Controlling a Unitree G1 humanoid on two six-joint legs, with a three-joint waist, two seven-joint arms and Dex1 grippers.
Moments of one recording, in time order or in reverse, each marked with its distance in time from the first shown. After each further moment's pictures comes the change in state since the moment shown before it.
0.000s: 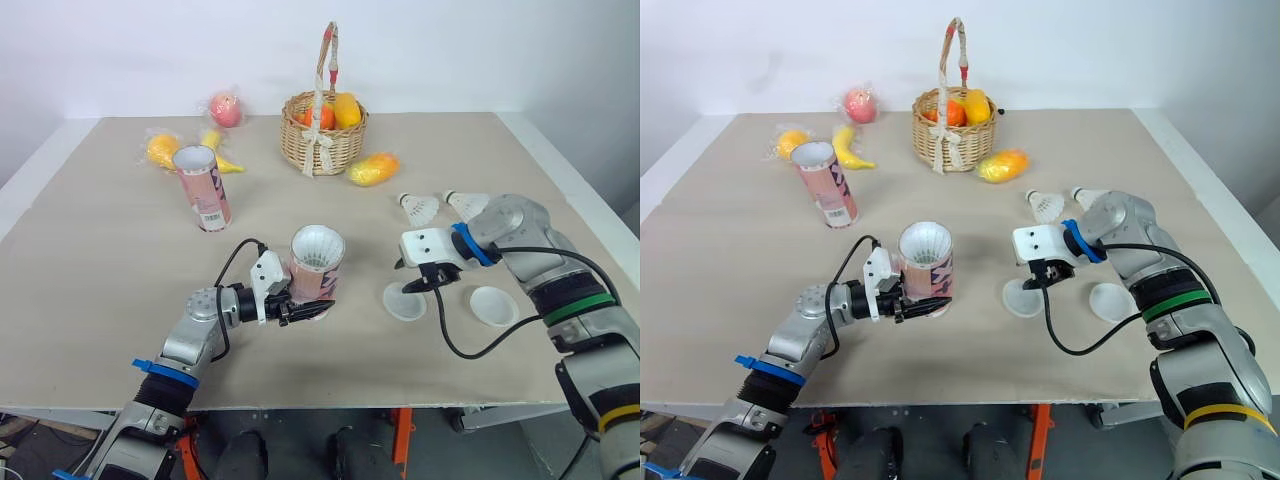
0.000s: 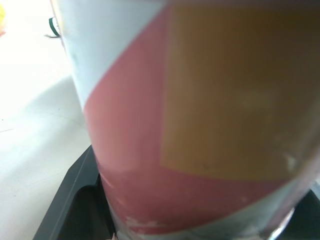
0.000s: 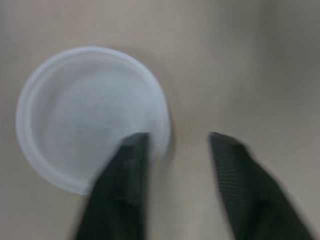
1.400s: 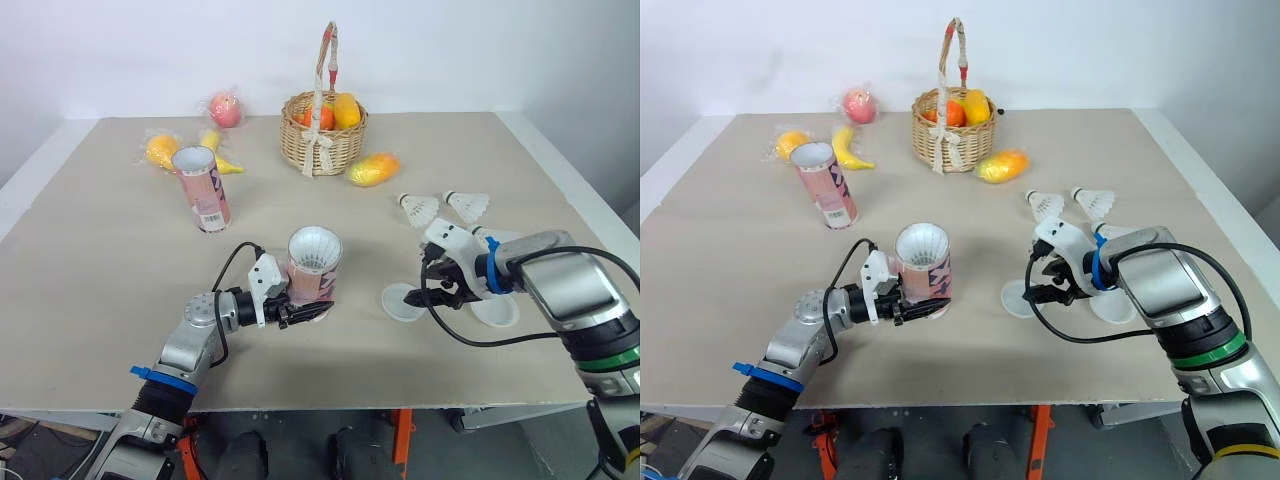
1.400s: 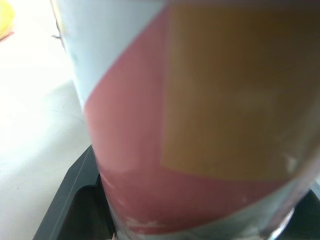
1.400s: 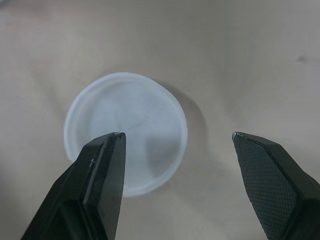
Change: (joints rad) left arm 0.038 -0.004 0.001 -0.034 -0.006 -0.001 0.025; right arm 0.225 -0.095 -0.139 -0.594 0.300 1.206 -0.376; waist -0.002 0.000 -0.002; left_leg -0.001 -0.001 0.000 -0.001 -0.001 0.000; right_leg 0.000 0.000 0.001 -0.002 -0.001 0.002
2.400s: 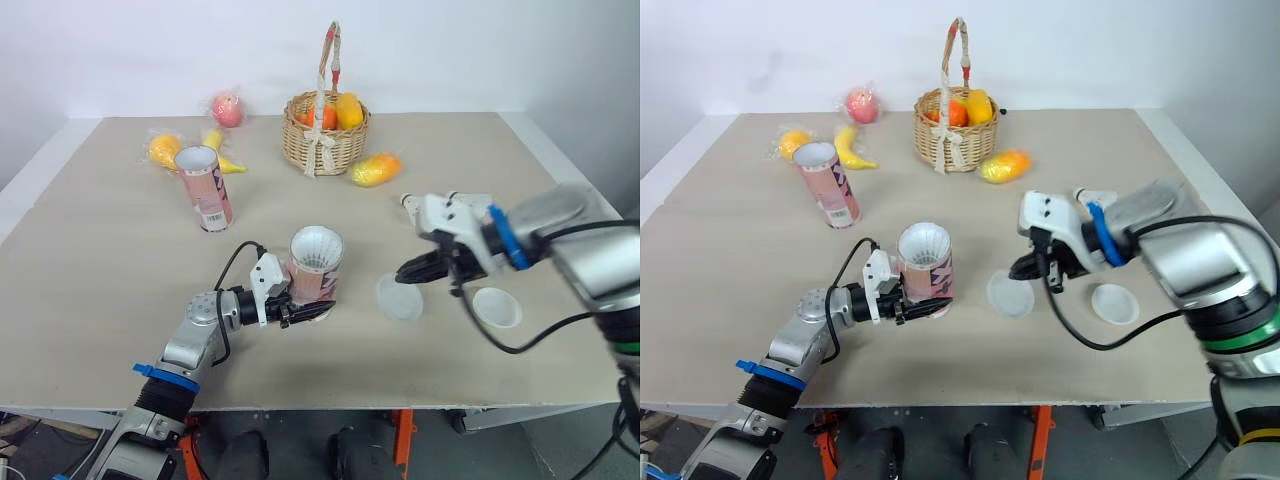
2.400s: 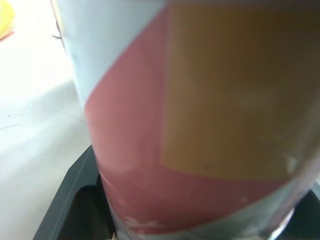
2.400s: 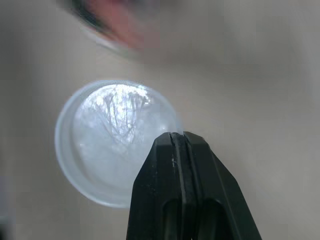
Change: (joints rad) left arm -0.018 -0.007 0.000 0.024 -0.001 -0.009 -0.007; right arm -0.165 -0.150 0.008 -0.123 0.187 -0.338 0.348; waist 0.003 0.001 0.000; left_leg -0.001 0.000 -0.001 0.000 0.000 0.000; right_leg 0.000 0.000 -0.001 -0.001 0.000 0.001
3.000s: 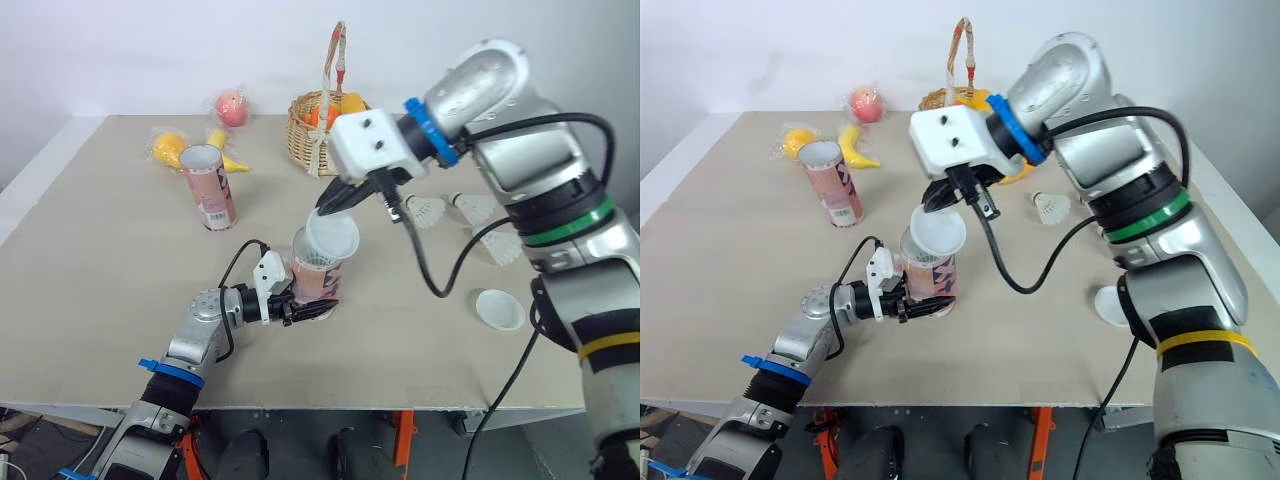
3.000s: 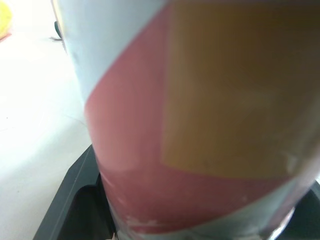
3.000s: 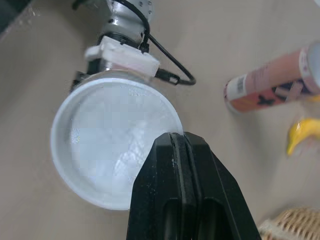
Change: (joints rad) left arm -0.027 -0.020 -0.003 0.044 0.001 -0.013 -0.026; right arm -0.558 0.408 0.249 0.520 -0.227 -0.641 0.138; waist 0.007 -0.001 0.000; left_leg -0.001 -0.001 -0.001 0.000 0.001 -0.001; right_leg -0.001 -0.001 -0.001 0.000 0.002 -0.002
